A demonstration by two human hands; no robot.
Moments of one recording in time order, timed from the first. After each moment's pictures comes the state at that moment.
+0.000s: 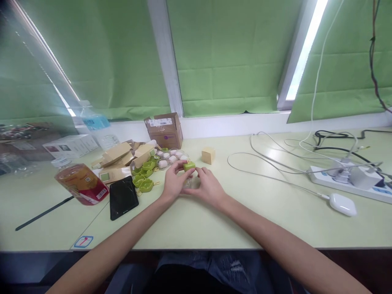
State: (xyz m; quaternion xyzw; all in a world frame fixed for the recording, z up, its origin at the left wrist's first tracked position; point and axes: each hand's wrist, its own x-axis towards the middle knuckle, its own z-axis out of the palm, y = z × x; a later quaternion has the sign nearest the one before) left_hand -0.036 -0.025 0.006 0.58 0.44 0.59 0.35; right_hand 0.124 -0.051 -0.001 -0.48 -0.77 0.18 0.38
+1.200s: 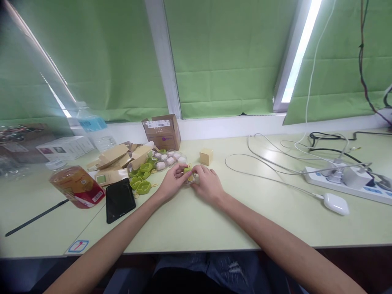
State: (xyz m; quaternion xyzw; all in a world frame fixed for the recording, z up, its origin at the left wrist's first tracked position) left_hand -0.048 -0.022 0.010 0.65 0.42 0.48 0.42; right_hand 0.129 -0.041 -0.004 -0.48 -0.80 0.07 0.35
